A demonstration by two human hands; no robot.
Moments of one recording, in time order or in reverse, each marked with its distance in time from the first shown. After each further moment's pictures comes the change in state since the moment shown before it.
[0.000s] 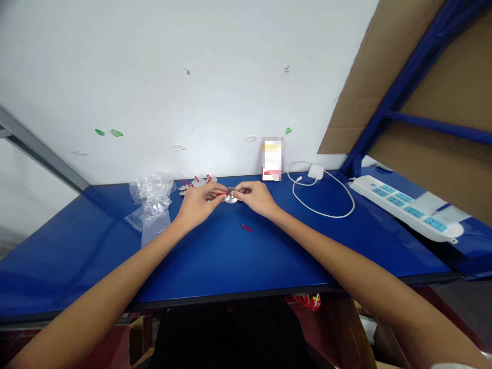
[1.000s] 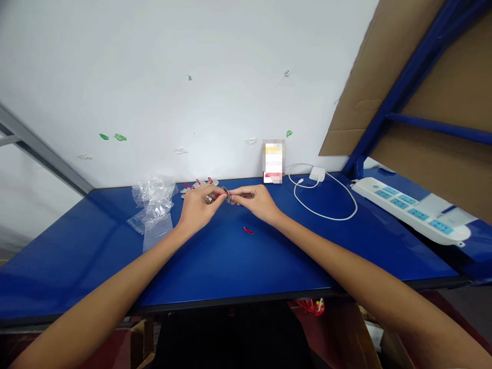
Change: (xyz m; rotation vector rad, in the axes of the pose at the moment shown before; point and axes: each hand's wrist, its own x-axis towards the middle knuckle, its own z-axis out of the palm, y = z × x) left_hand -0.003 0.011 -0.001 0.213 0.134 0.122; right_hand -0.009 -0.003 0.006 0.428 -0.031 -0.048
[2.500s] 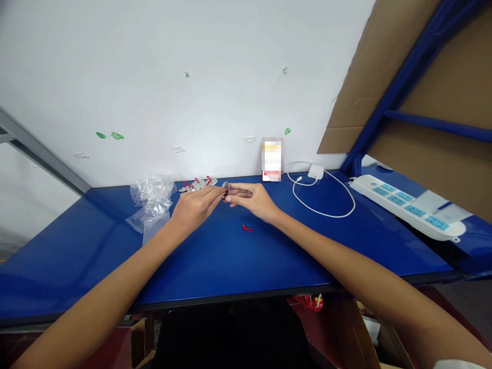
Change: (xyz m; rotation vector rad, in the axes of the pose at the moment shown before) left_hand -0.003 -0.003 -0.014 0.527 -0.087 0.394; right_hand -0.003 -0.007 0.007 0.160 -0.026 0.048
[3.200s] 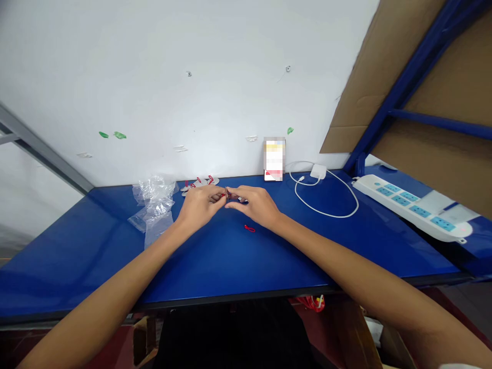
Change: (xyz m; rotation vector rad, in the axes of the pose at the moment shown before) left_hand 0.009 0.005 0.002 -0.476 -0.051 -0.290; right_hand -0.007 0.002 -0.004 -0.692 0.022 -0.312
